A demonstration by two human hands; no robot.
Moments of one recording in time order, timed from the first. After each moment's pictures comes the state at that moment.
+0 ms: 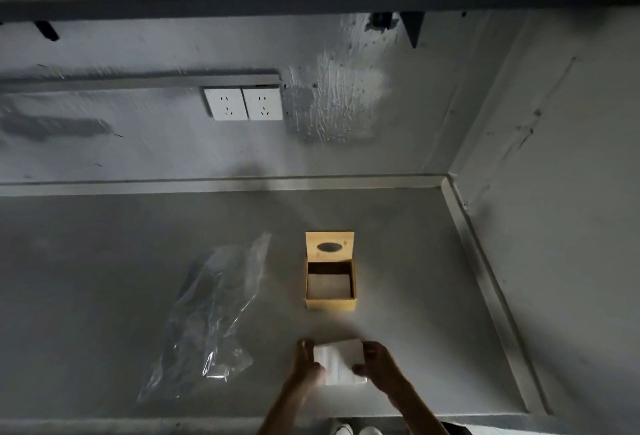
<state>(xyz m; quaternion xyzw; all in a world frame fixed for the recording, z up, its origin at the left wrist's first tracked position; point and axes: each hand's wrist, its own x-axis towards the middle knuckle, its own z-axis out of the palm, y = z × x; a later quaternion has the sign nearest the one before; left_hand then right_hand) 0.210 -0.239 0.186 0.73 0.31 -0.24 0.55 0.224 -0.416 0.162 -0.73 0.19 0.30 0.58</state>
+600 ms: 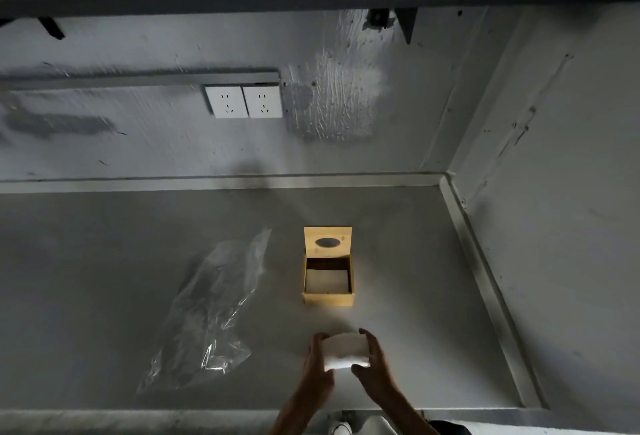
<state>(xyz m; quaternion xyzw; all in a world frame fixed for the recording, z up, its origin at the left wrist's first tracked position) 0.183 -0.254 0.169 0.87 0.07 -0.12 0.48 0.194 -0.406 0.159 -0.81 0.11 0.14 0.56</state>
